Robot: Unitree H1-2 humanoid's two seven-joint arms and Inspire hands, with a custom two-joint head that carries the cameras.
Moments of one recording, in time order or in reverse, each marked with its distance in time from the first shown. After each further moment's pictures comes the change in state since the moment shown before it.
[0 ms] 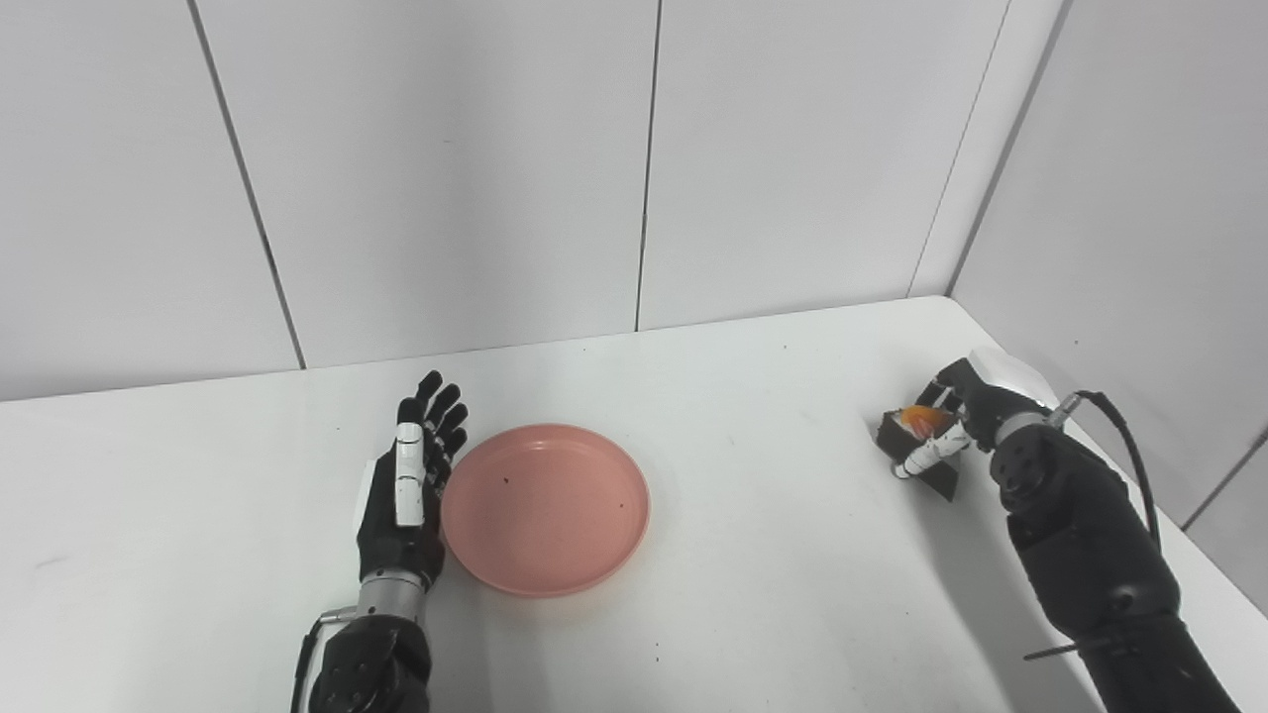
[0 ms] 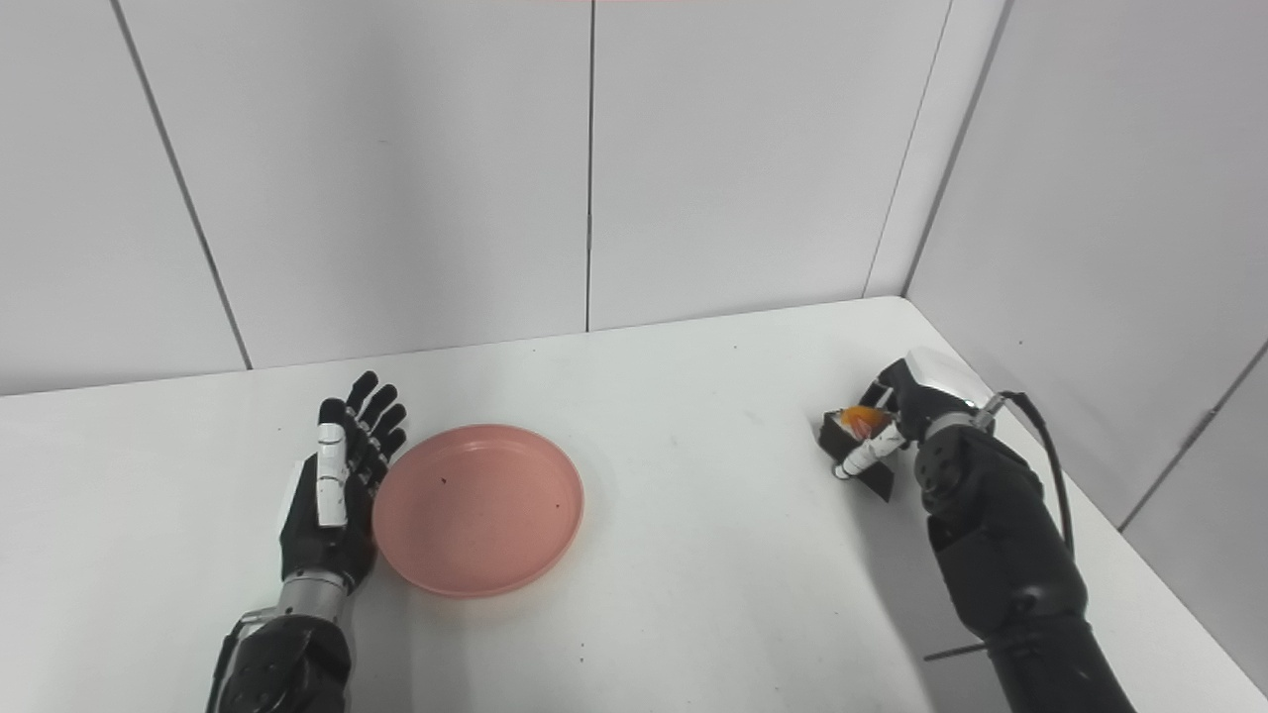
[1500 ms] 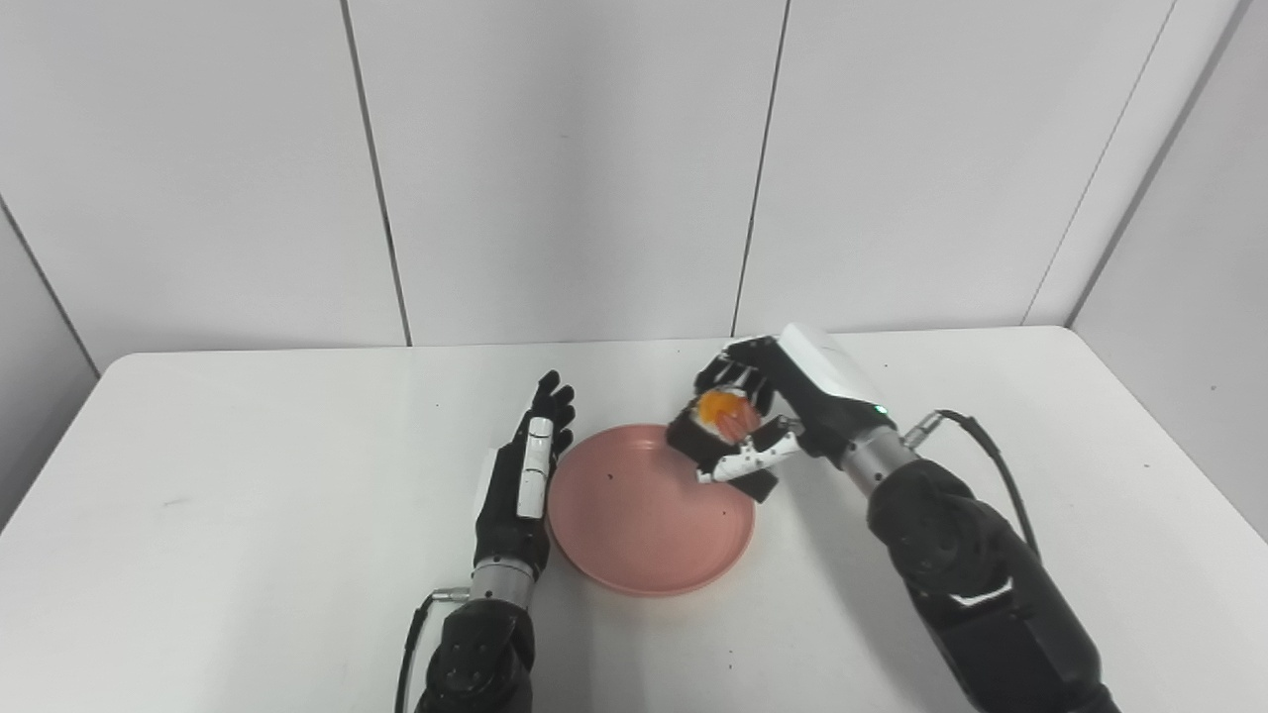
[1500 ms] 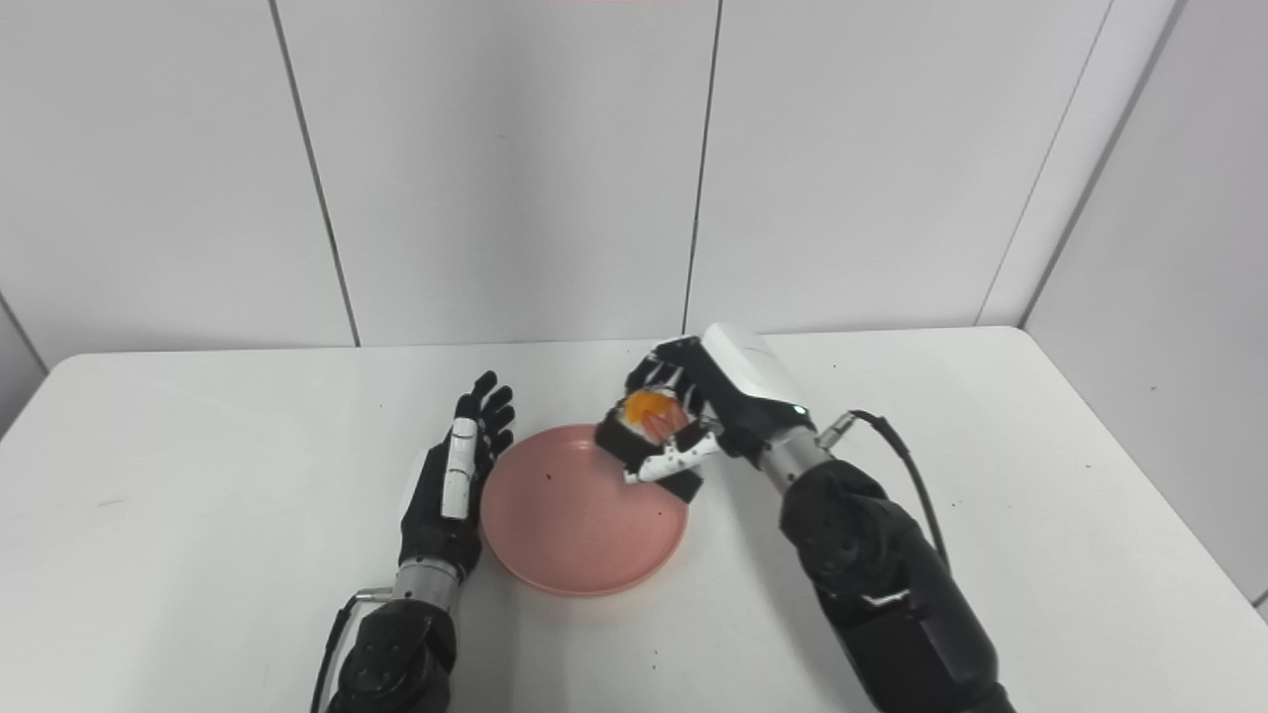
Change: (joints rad) left arm 0.033 -0.041 -0.060 -0.034 0.114 0.010 0.105; right arm -0.072 0.234 0.361 -0.314 0.224 -0.242 -0.096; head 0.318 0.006
